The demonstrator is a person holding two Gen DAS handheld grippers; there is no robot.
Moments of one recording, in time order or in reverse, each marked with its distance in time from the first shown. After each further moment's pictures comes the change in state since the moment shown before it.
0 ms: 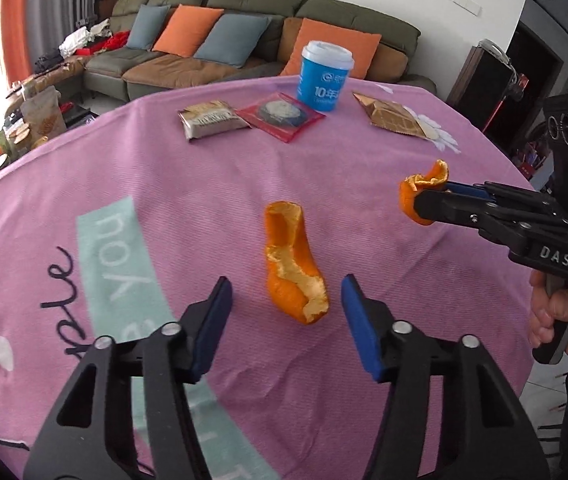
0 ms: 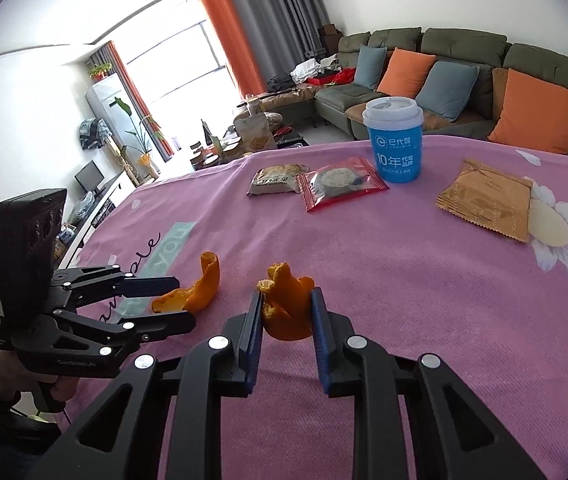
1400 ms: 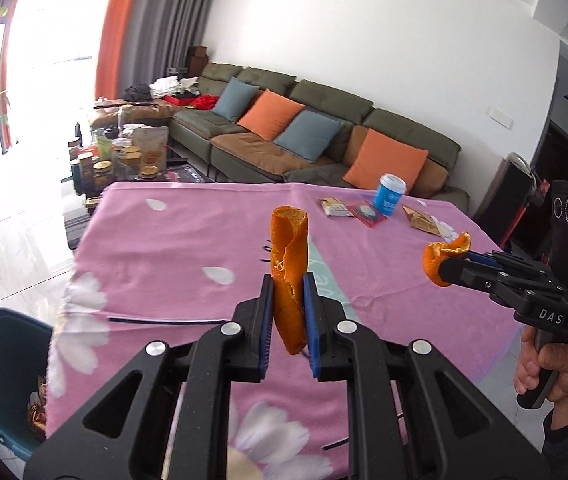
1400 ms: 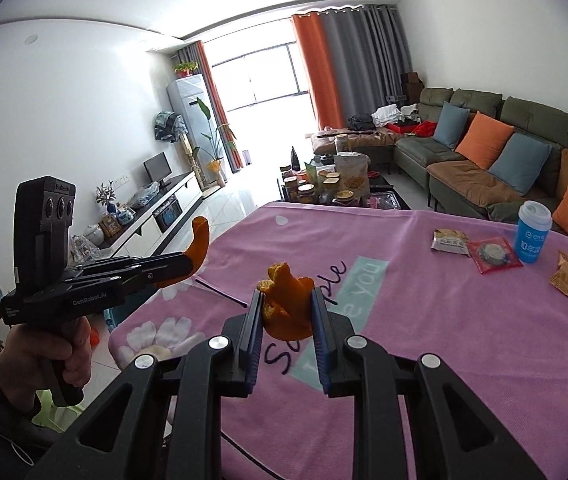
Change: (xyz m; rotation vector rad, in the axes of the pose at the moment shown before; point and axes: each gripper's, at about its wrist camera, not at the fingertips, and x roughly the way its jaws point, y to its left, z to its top) left arm -0.259 0.088 -0.129 -0.221 -0.385 0.149; right arm -0.052 0.199 -0.011 -0.232 -0.122 0.166
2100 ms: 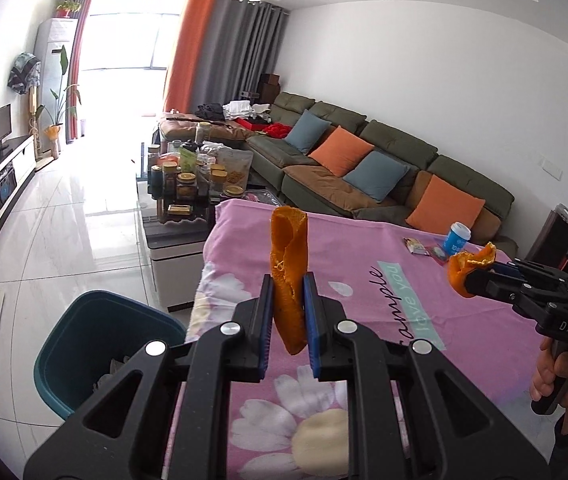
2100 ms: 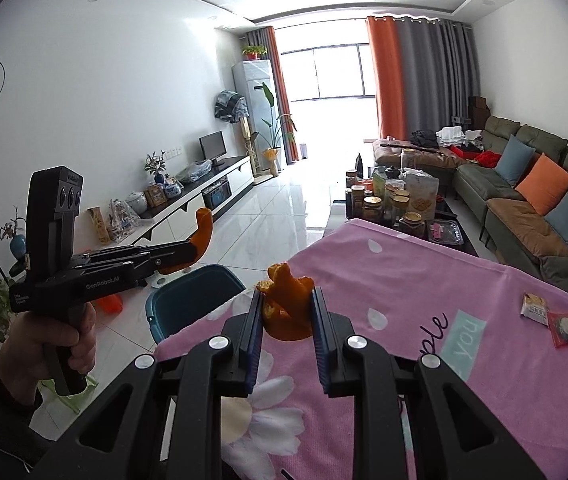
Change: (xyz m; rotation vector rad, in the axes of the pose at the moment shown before) left arm -0.109 0.097 -0.014 -0.131 -0.124 0.214; right arm 0.056 0.100 0.038 -0.187 0.024 0.153
